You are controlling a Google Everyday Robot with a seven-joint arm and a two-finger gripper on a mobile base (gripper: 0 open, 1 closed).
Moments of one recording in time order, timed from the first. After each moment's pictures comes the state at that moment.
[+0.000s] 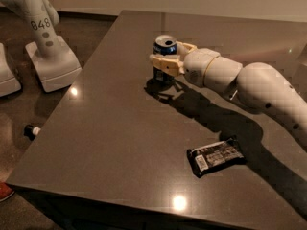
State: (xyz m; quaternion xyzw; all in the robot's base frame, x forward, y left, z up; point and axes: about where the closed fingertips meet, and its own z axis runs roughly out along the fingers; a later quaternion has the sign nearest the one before) arm 0.648 -0.060 0.924 -0.29 0.67 0.23 0.65
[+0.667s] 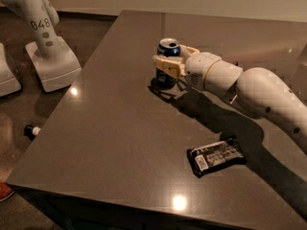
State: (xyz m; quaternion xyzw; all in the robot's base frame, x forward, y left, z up) arm 0.649 -0.067 0.915 -0.26 0.68 0.24 0.64
